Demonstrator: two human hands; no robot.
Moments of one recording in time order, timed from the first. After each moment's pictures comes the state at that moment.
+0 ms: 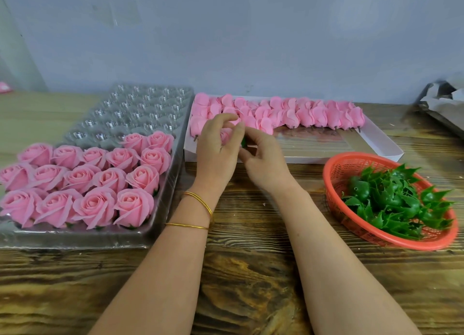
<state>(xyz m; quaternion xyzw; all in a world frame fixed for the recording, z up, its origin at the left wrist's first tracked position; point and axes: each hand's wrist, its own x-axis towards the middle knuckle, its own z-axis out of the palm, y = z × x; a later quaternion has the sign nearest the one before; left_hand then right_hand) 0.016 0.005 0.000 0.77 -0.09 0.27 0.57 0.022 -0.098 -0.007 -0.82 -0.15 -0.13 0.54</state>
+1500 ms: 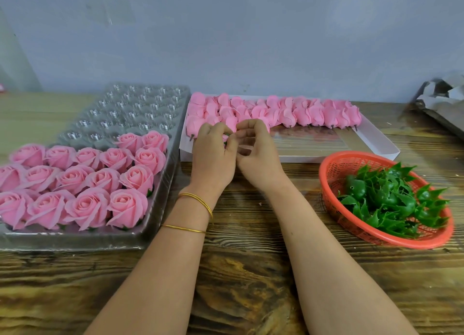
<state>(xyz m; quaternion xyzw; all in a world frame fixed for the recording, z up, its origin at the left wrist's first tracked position) 0.016 0.003 0.000 0.87 -0.04 0.25 0.42 0.021 -0.095 -0.008 -0.75 -0.12 -0.13 0.63</state>
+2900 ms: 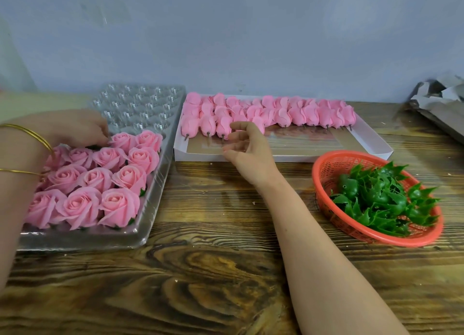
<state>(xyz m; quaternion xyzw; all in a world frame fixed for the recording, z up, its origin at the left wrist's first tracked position) 0.056 0.198 0.064 0.99 0.04 -0.11 0.03 0.016 -0.098 0.001 -0.78 -0.07 -0.06 0.61</state>
